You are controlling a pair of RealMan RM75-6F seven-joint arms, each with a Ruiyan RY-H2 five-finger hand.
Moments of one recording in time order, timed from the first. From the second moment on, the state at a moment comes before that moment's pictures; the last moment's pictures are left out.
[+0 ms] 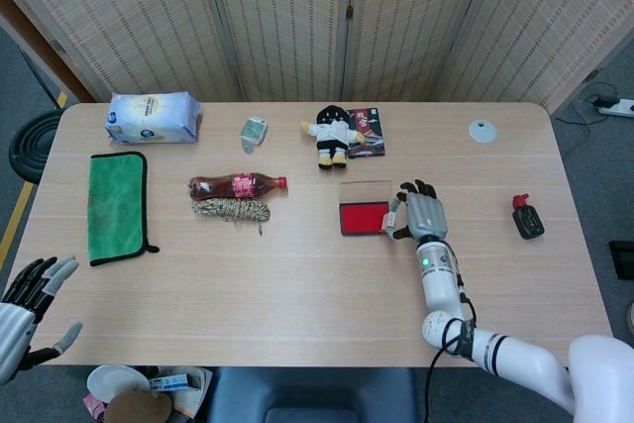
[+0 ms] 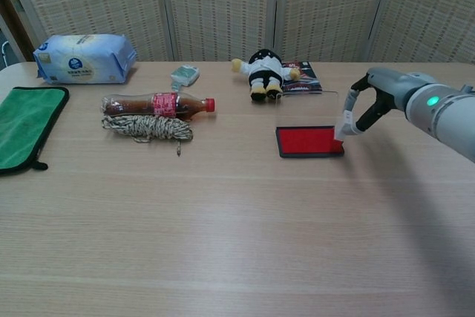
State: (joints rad) left arm -0.08 -0.97 0.08 -1.57 1.79 1.64 -0.28; right arm 0.73 -1.73 0.40 -1.30 -0.61 0.97 -0.51
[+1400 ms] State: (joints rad) left arm -0.07 -0.96 0.07 -1.55 1.78 1.66 -0.35; right arm 0.85 -1.80 0.38 -1.19 -0.52 0.96 -0.55
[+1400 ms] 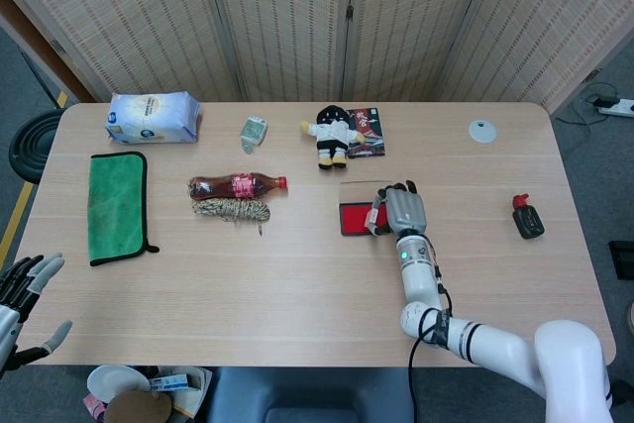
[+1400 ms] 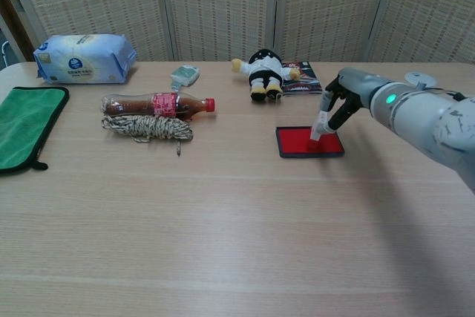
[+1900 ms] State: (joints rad) left arm -0.07 -0.96 0.07 -1.54 1.77 1.67 -0.38; right arm 0.88 -1.85 0.38 -1.11 -0.52 0.93 -0.54
